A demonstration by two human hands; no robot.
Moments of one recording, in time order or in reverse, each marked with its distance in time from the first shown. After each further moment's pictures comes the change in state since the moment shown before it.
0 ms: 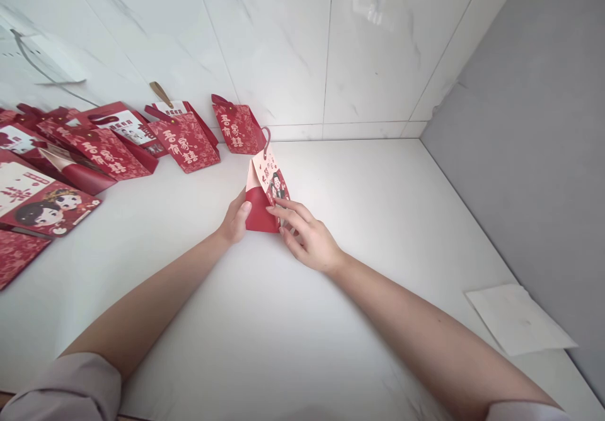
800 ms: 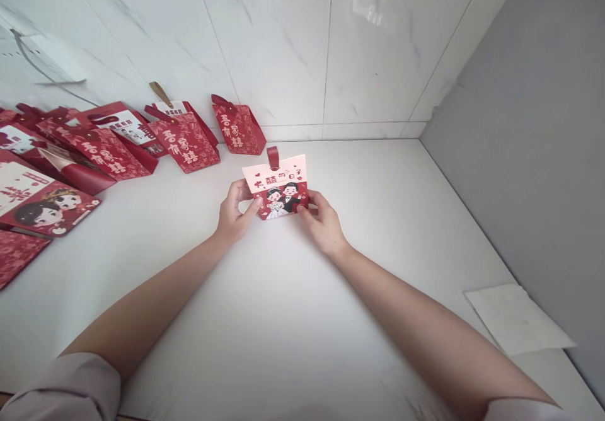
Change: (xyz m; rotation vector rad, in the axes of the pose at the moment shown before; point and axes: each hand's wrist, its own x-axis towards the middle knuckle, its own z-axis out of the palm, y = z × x) left_hand 0.001 0.011 0.003 0.228 0.217 -0.011; right_hand 0.014 0.028 -0.004 0.312 0.269 0.460
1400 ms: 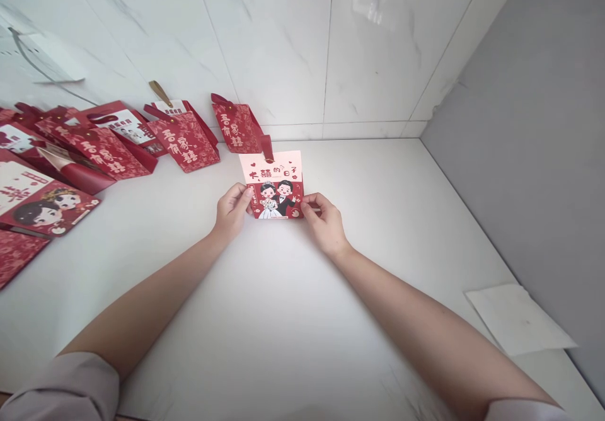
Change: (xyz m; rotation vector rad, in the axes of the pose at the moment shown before) left_hand 0.005 -0.002 0.000 -0.240 0.029 -0.180; right_hand -0.002 -0.004 0.000 0.084 0.070 0.073
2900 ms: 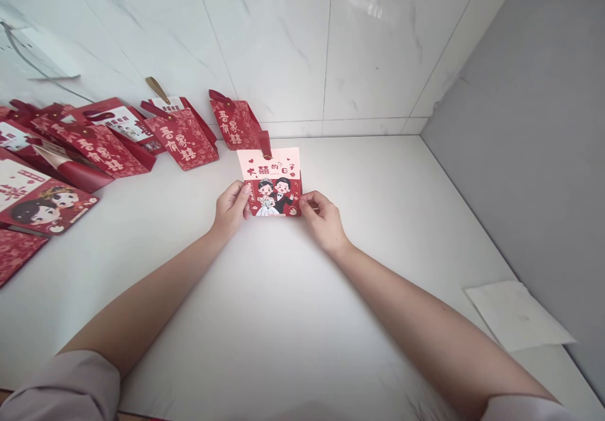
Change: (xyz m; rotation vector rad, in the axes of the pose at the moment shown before) left_hand -0.001 -0.001 -0.003 0.060 -0.007 -0.053; right_hand 0.001 0.003 -0.002 -0.071 -0.026 -0.005
